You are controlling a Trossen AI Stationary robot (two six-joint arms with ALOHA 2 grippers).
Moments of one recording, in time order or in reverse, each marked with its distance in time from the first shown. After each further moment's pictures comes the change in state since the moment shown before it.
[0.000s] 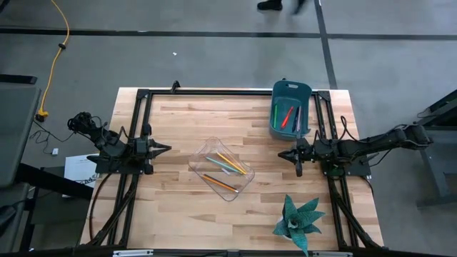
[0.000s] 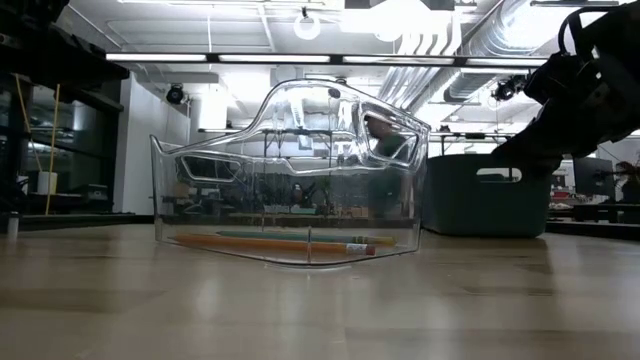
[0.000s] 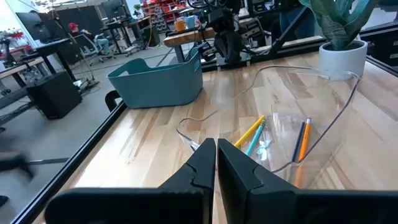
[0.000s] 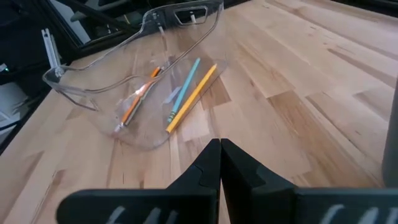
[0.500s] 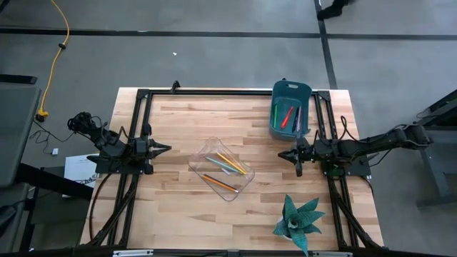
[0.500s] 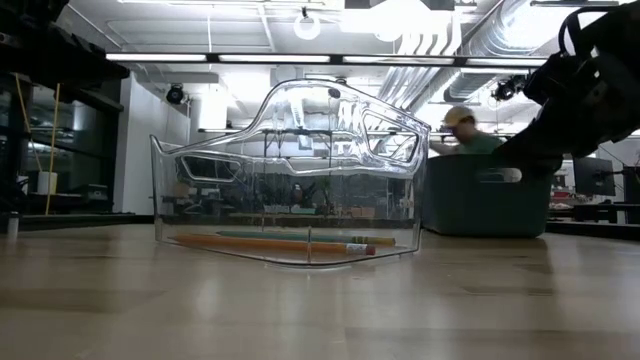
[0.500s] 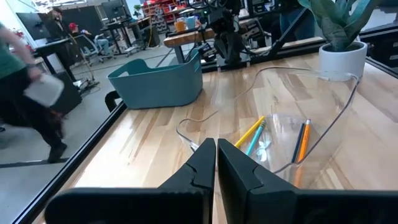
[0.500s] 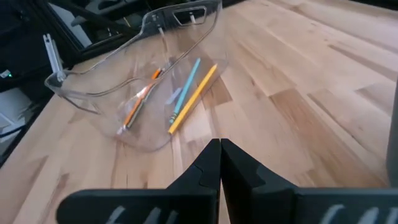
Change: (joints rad) left arm 0.000 0.000 0.000 0.005 0.000 0.000; right arm 0.000 0.000 0.000 0.003 -0.002 0.031
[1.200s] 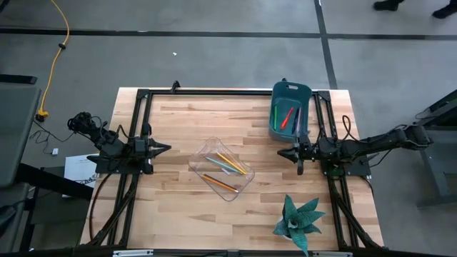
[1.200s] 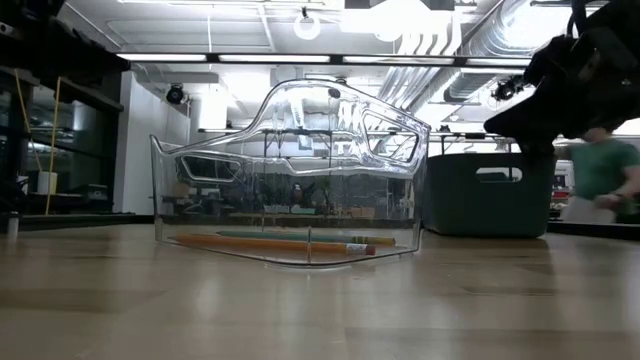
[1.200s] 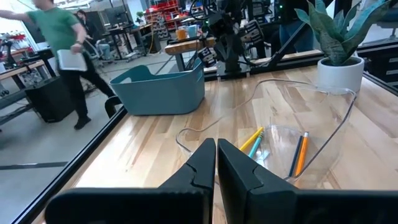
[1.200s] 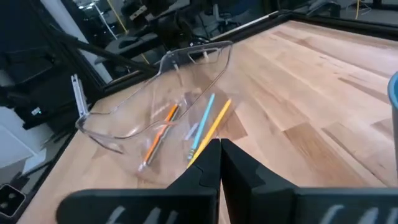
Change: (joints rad) left arm 0.000 0.000 0.000 0.047 0.000 0.000; right arm 0.000 -0.001 0.000 0.124 0.000 0.031
